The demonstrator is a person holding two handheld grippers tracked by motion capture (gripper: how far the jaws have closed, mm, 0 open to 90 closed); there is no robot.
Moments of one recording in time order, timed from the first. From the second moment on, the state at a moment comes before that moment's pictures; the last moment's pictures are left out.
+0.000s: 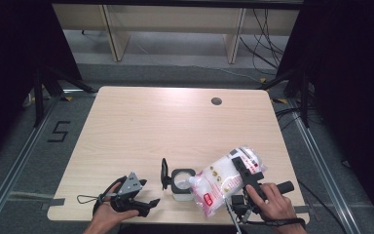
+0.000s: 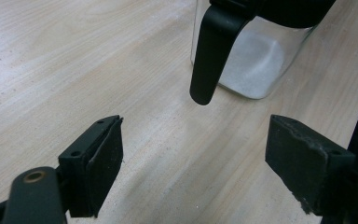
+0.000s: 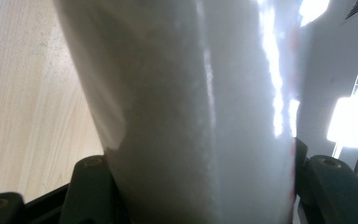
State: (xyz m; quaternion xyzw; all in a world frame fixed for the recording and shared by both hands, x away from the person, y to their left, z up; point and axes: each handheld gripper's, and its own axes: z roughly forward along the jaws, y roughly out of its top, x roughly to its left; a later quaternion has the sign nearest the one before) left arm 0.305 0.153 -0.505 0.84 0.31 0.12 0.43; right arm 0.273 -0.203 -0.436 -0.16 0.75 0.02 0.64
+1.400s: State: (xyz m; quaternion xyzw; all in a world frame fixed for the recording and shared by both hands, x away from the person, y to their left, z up) left arm 0.306 0.154 -0.504 0.84 0.31 0.12 0.43; right arm 0.272 -0.202 -0.435 -0.17 0.75 0.01 0.64
